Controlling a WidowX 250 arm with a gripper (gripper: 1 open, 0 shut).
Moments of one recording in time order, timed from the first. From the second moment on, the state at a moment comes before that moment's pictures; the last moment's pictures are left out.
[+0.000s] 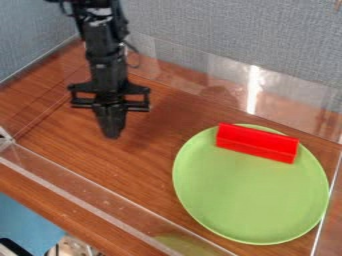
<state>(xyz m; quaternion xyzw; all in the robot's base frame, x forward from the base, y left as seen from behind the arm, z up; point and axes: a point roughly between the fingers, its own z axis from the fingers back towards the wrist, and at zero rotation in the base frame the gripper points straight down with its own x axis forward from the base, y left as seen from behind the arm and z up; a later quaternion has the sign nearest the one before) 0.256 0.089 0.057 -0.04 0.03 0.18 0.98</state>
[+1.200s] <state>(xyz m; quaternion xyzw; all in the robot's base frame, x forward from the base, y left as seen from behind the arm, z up) 0.266 0.090 0.030 -0.06 0.06 0.13 0.99</state>
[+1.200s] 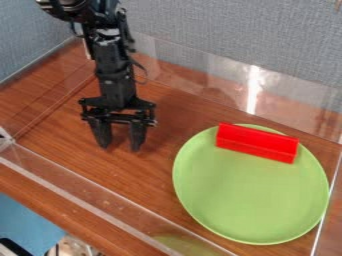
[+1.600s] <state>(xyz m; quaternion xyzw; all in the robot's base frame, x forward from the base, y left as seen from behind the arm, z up) 0.280 0.094 0.041 -0.06 0.06 0.13 0.99</state>
